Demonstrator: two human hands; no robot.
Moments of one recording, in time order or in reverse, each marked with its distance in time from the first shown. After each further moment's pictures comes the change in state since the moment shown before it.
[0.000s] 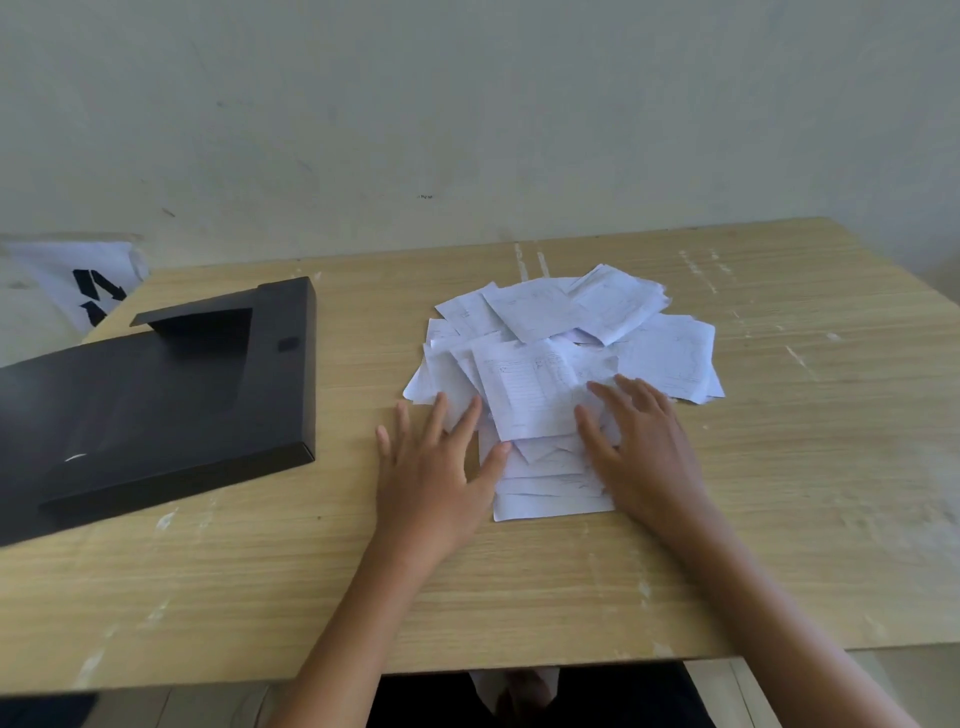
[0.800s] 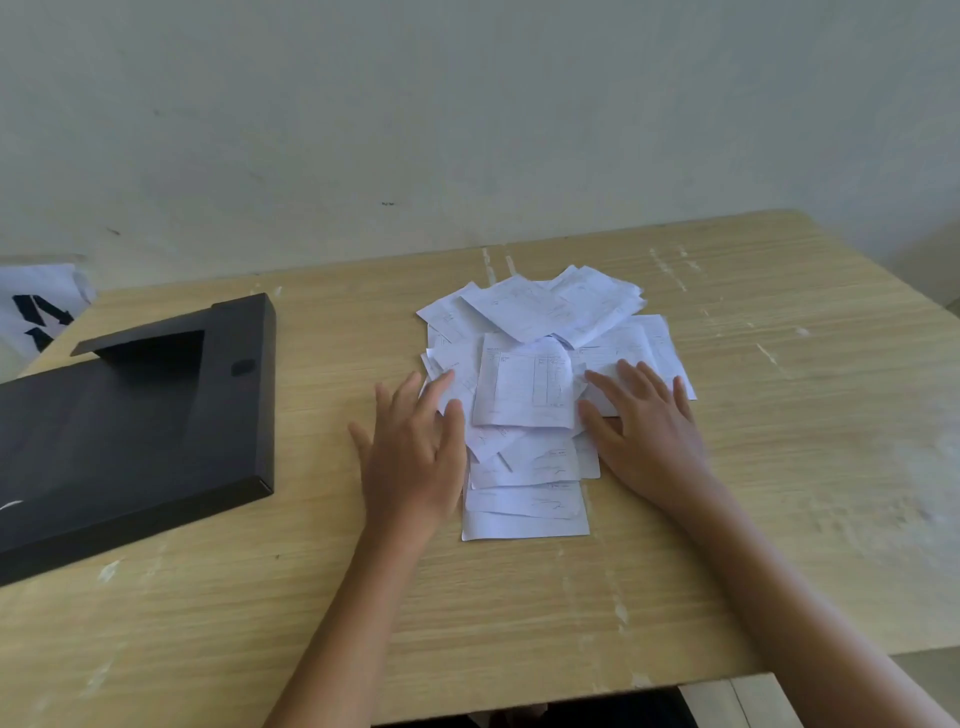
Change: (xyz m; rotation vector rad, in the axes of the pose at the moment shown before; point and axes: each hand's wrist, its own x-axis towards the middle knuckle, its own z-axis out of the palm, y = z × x) left_hand 0.039 0.018 0.002 -0.353 0.223 -0.049; right_hand 0.032 0.037 -0.011 -0.136 -0.080 0.009
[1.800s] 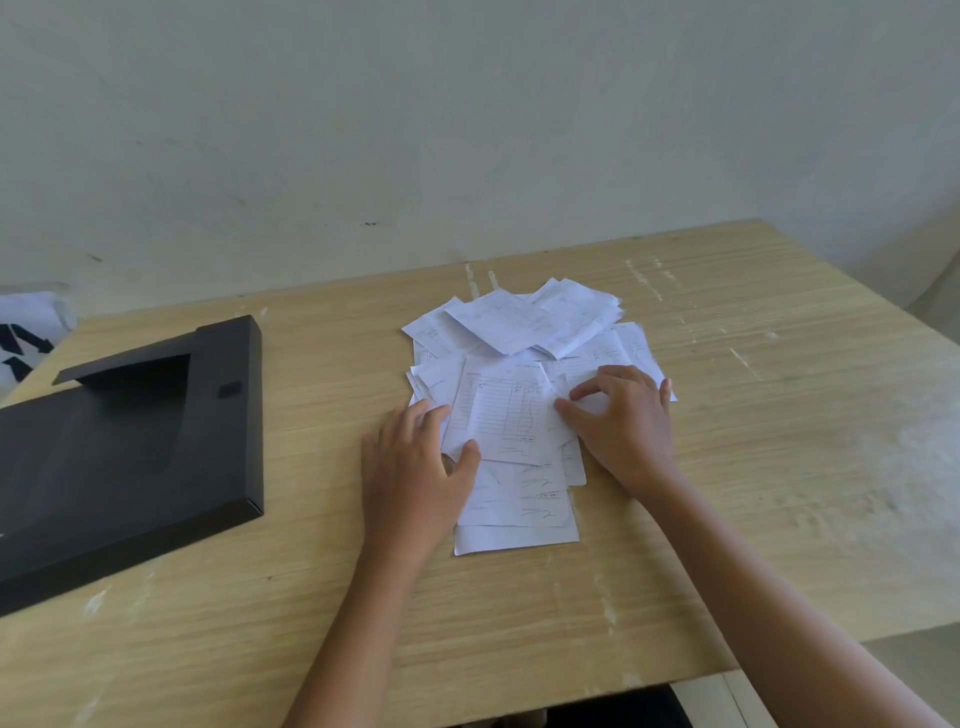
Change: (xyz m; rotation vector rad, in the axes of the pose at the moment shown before) left_hand 0.003 -0.010 0.017 0.303 0.020 0.168; right_hand 0.016 -0.011 0.001 0.236 0.207 0.163
